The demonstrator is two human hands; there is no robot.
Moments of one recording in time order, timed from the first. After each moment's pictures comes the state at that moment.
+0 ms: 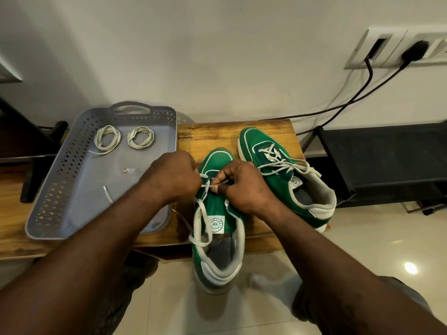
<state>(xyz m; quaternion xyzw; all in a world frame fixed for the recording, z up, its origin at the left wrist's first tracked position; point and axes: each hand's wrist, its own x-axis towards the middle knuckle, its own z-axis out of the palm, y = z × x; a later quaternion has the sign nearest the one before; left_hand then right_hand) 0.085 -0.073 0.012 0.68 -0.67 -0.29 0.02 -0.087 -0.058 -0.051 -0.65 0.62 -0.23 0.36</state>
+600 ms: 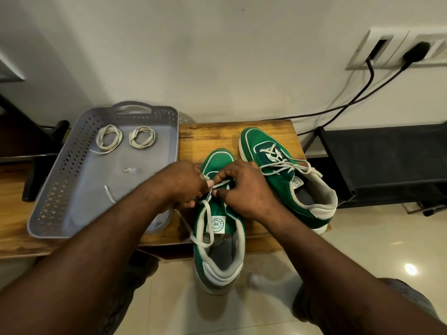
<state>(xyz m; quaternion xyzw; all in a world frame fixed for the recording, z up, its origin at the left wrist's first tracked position) 0.078 -0.069 0.010 0.69 -0.55 -0.47 0.04 -0.086 -0.047 -0.044 -0.68 0.63 -0.21 0.30</state>
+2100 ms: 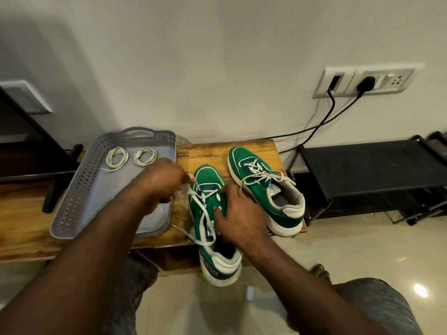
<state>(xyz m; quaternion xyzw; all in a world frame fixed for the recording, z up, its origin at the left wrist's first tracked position) 0.088 -0.040 0.059 0.69 -0.51 -0.47 0.20 -0.088 0.018 -0.031 -0.69 0.68 -0.18 0.18</state>
